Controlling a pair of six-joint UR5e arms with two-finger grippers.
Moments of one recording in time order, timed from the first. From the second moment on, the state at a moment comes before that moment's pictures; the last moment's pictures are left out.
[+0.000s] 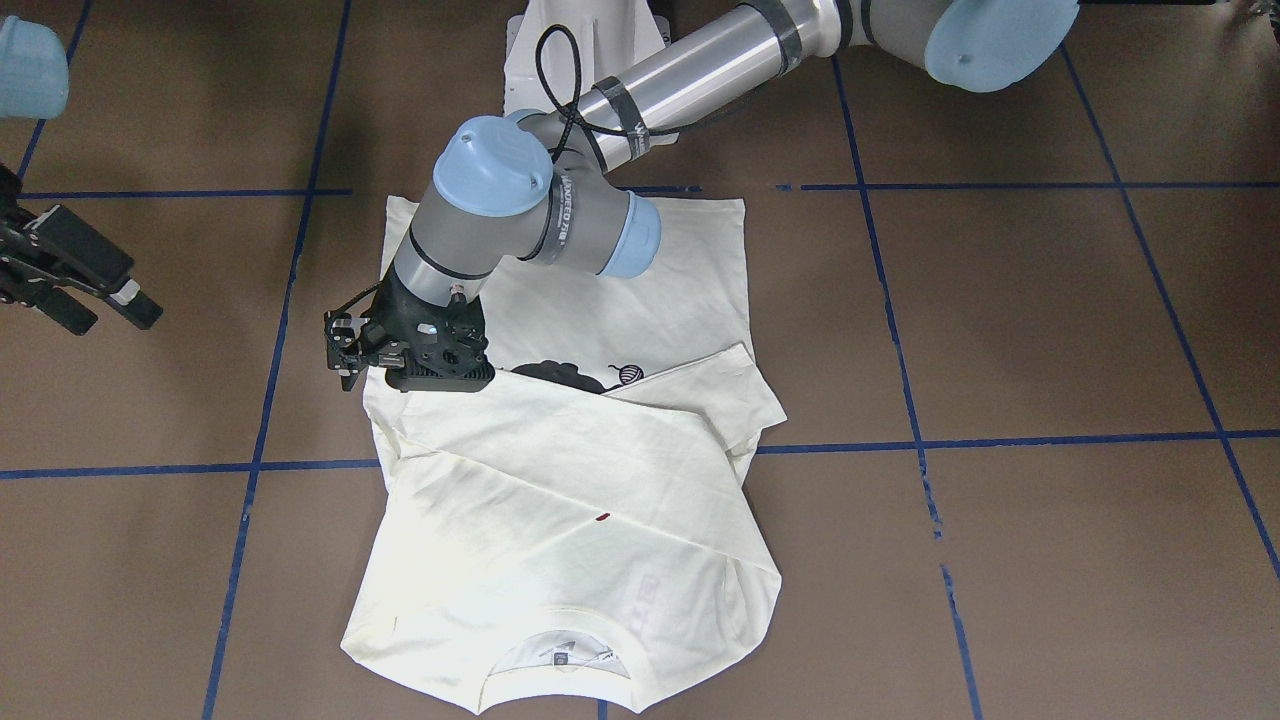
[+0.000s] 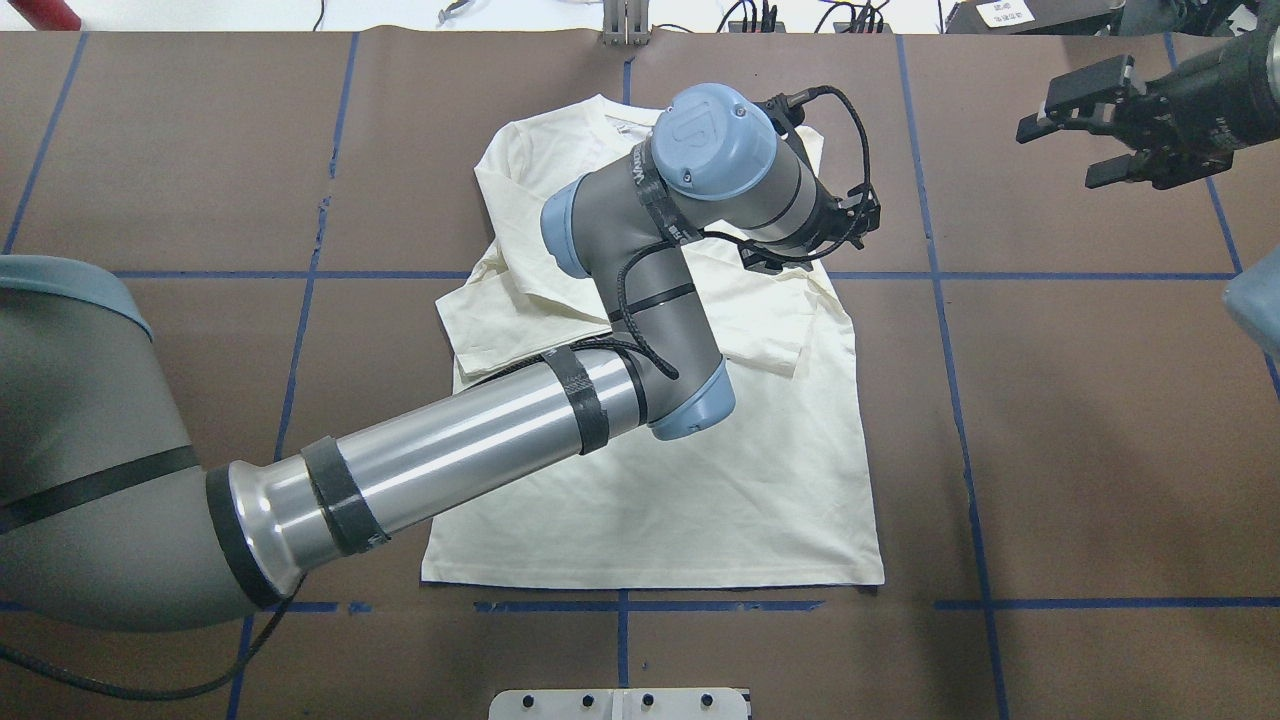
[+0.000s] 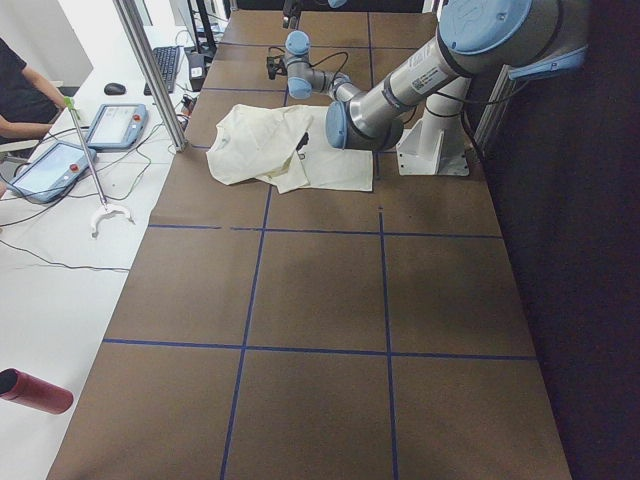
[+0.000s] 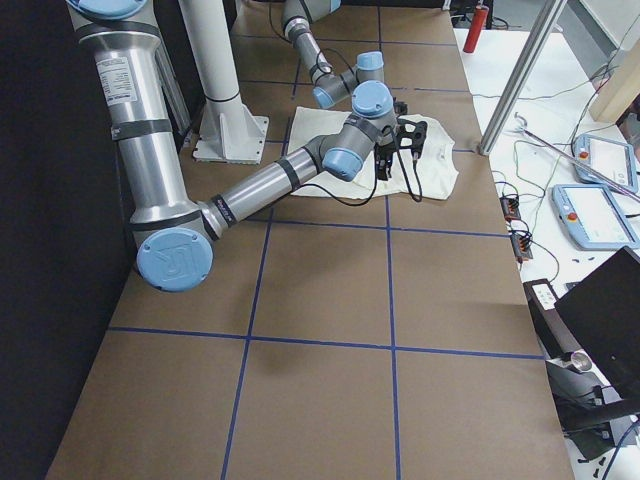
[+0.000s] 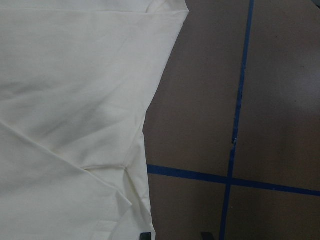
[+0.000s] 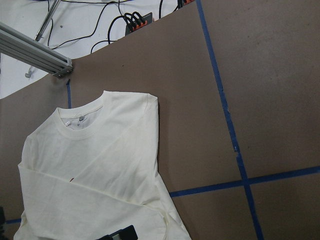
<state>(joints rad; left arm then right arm) -0.57 -2.81 -0.89 -2.38 -1.92 -1.61 1.13 -1.37 1.90 -1.07 2.32 1.29</state>
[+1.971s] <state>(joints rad) -0.82 -2.29 -1.53 -2.14 -2.14 -1.31 0.08 -1.56 2.10 -1.33 1.35 2.02</state>
